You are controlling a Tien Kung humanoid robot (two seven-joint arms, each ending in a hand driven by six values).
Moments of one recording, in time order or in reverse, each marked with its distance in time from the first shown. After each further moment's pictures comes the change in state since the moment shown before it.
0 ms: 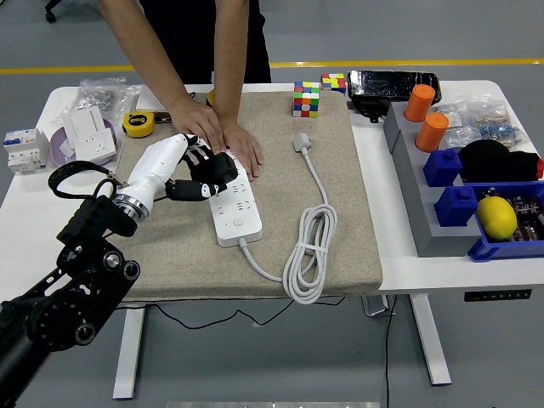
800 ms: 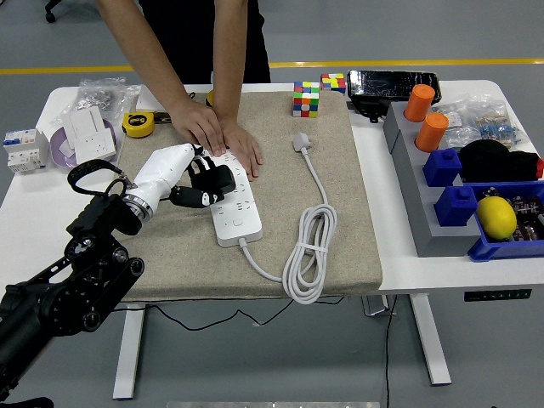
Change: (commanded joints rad) left arm -0.103 0.027 0.101 0.192 0.022 0.034 -0.033; right arm 0.003 -0.002 -0.012 0.000 0.004 0.001 -0.002
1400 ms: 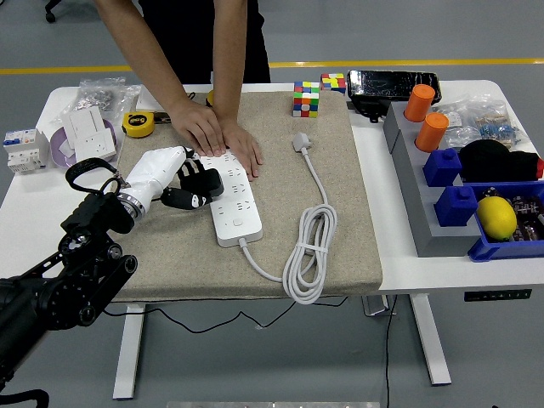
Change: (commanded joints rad) left arm -0.024 0.012 0.006 0.057 0.032 -0.005 0.000; right arm 0.002 -0.003 -0.001 0.000 0.000 0.000 0.001
